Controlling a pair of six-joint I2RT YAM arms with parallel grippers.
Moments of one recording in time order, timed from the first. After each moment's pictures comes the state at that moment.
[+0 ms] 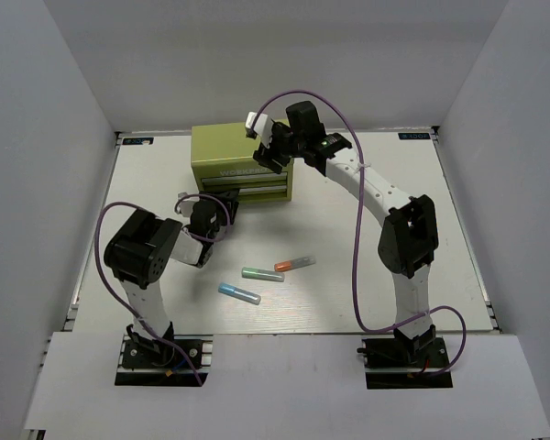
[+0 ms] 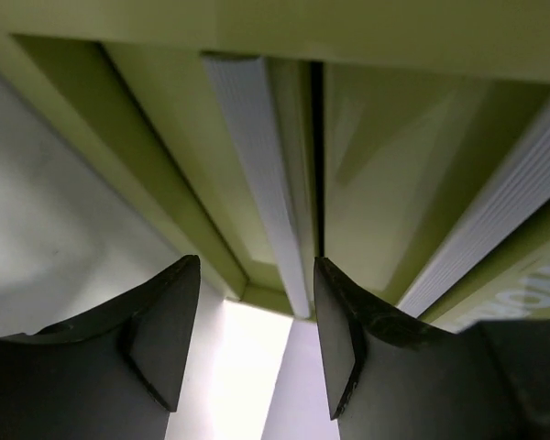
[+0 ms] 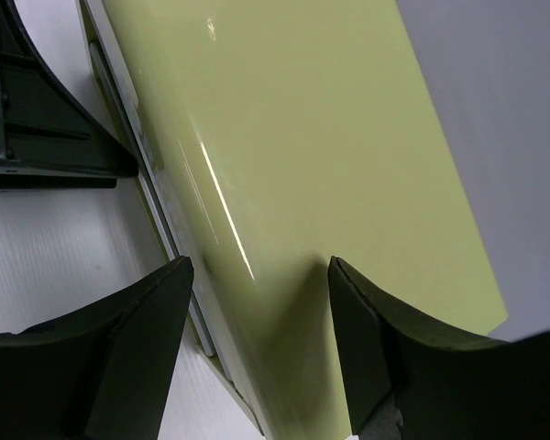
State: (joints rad) left arm -0.37 1.86 0.59 0.99 -0.19 -1.55; right arm 0.61 2.04 1.93 -0.41 -0.40 -0.69
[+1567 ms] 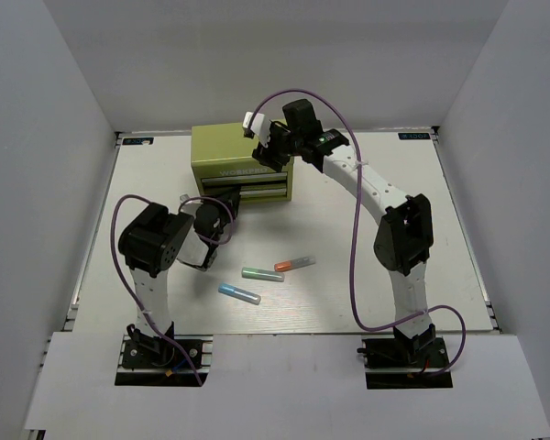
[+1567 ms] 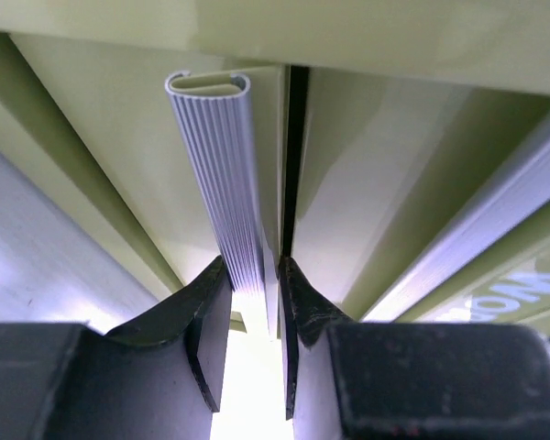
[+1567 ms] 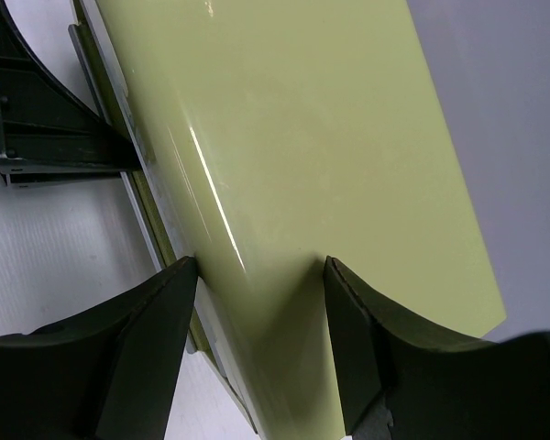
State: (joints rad) left arm -0.38 2.01 0.61 1.25 -0.26 -1.62; right arm 0.61 2.09 2.02 -0.50 -0.37 -0.71
